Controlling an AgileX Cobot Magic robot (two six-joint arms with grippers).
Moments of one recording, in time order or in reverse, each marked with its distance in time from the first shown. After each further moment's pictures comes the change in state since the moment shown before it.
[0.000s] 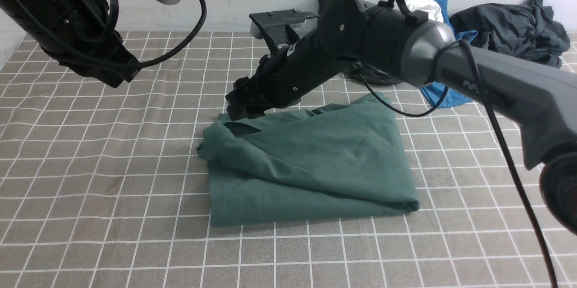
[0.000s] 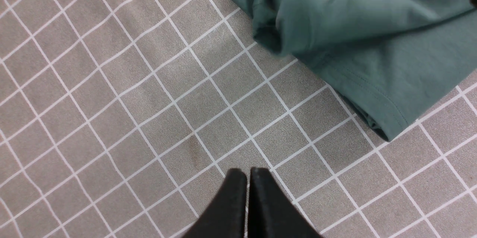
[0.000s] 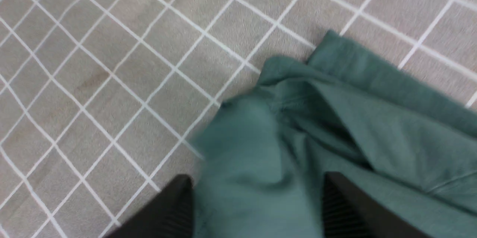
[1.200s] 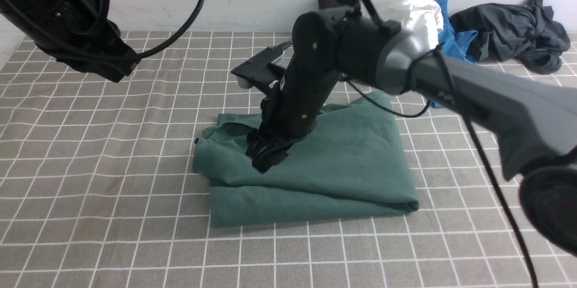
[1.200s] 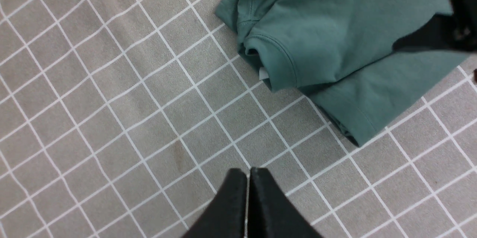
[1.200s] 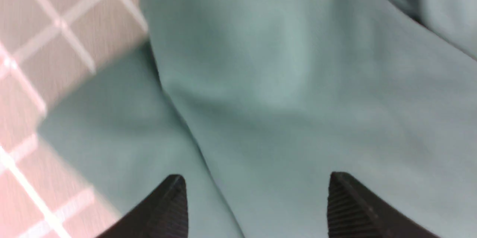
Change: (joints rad) right arm 0.053 0.002 -0.046 -0.303 0.365 -0.055; left arm 0.000 -0.091 0.039 -0.046 0.000 -0.021
